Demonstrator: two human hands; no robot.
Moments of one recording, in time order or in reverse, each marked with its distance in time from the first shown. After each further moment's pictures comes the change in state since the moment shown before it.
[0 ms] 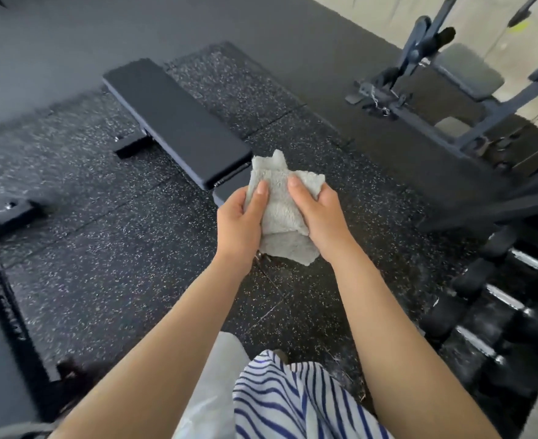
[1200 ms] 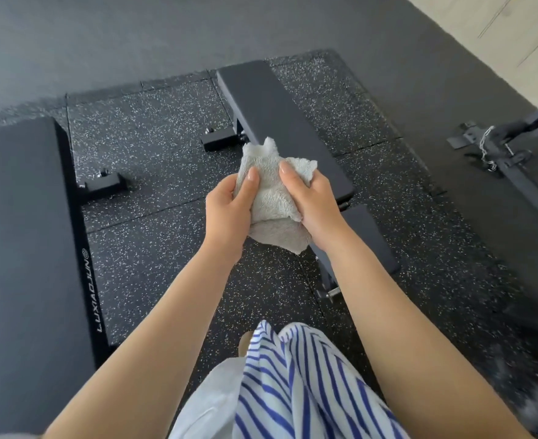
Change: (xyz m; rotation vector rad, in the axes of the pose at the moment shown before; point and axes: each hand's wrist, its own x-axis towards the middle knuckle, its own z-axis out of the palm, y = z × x) left_hand 0.187 0.036 -0.285 -0.103 0.324 0.015; right_hand 0.162 -0.041 0.326 -0.066 -0.379 -0.020
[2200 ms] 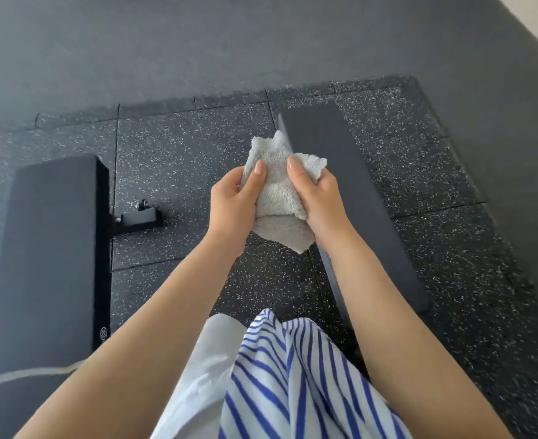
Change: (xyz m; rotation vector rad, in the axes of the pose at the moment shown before) left_hand 0.392 0.068 -0.053 0.000 0.145 -0.050; right_hand 0.401 -0.055 0.119 0.096 -0.148 0.050
